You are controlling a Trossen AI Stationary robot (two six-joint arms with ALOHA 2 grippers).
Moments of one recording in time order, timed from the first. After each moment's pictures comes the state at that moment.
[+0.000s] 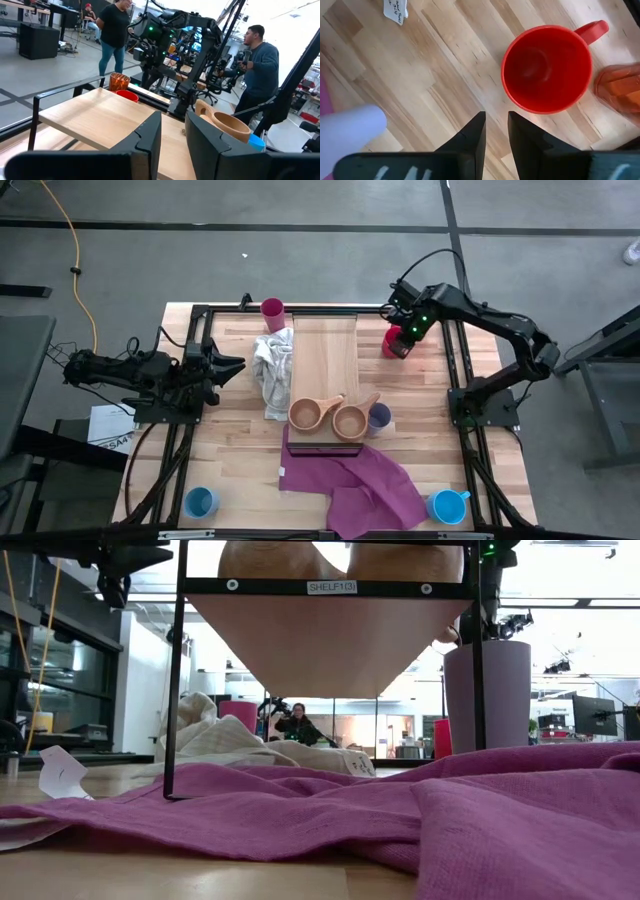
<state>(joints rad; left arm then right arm) -0.09 0.30 0.39 -0.06 -0.45 -0.31 -0.64 1.44 1.25 -1.19 -0.11 0.00</state>
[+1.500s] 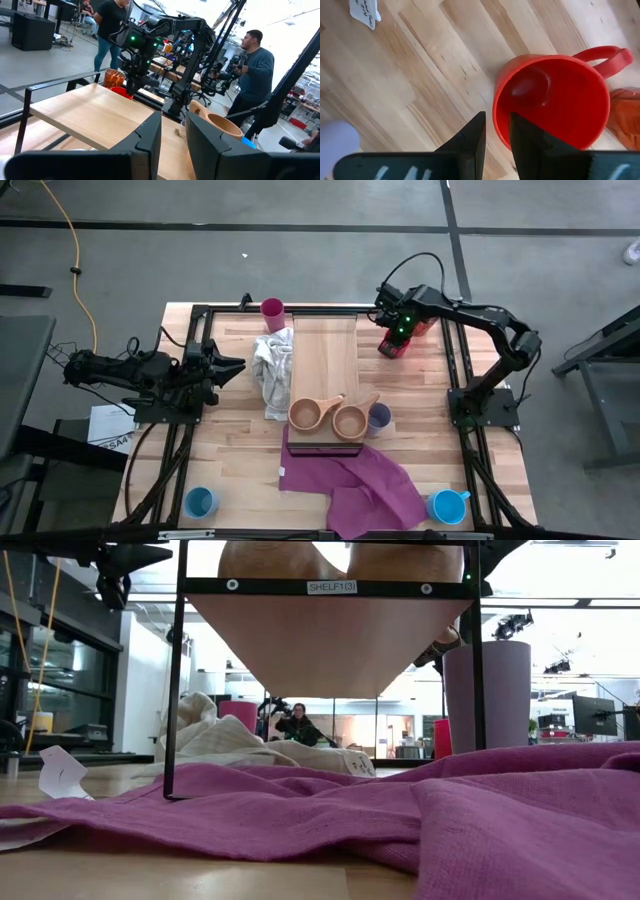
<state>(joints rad) -0.09 0.30 0.39 -0.06 -0.44 -0.38 -0.65 1.60 1.25 -1.09 -0.08 -0.05</state>
